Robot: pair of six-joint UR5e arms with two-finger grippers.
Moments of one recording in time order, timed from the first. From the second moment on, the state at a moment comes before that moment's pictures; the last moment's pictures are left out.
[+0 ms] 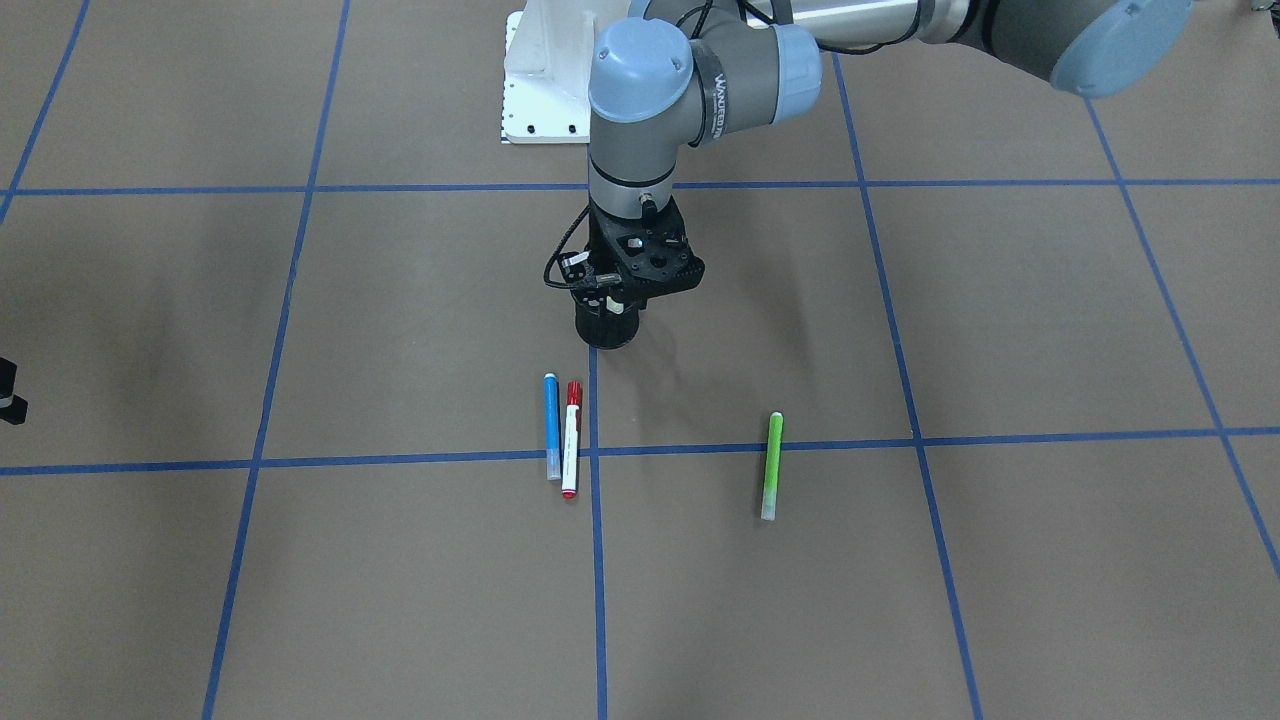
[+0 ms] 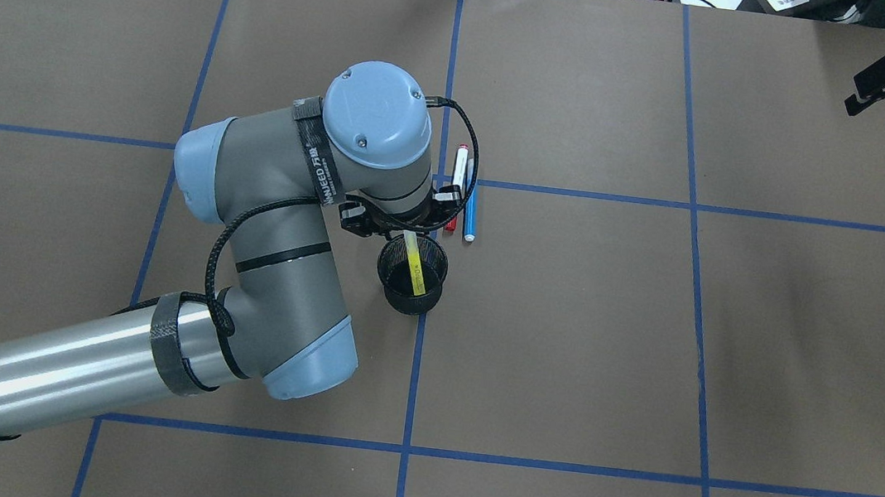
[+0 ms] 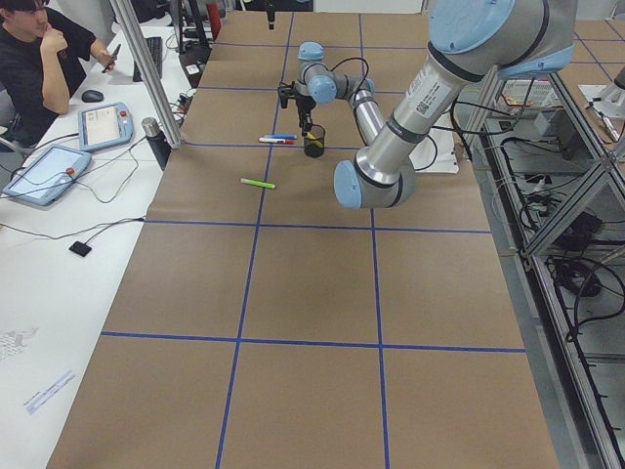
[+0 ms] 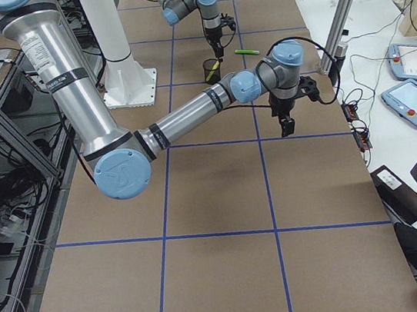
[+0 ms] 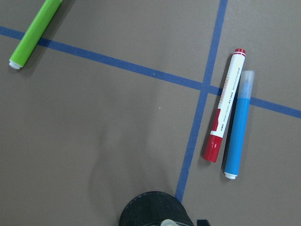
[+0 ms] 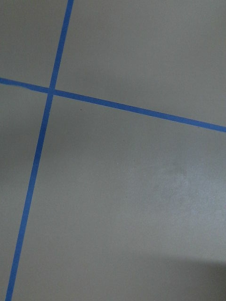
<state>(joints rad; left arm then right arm) -0.54 -2.43 -1.58 -1.53 -1.84 -1.47 1.28 -1.19 1.65 -1.65 2.31 0.28</state>
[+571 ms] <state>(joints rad) -0.53 -2.44 -1.57 -1.53 -1.84 -1.48 1.28 -1.19 1.65 -1.65 2.31 0.28</state>
